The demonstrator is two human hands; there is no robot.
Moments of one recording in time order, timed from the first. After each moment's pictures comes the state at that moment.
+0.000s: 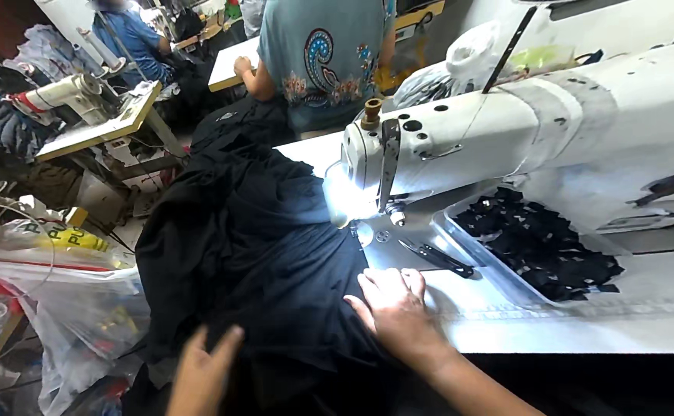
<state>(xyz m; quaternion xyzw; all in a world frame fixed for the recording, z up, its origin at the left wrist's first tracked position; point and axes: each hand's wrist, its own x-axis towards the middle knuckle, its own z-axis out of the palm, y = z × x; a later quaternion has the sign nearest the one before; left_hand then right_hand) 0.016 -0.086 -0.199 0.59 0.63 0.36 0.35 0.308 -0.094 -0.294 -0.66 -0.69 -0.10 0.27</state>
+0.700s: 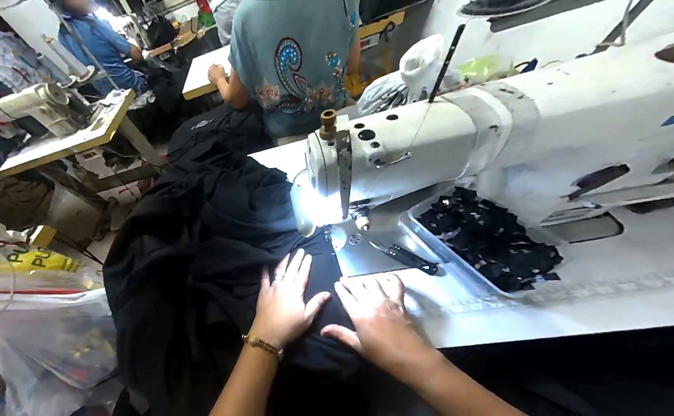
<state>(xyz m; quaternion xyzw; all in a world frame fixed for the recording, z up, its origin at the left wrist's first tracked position) 0.150 0.000 -0.271 0.91 0.40 0.05 0.09 0.314 -0.113 -0.275 -0.69 -0.70 -0.01 0.18</state>
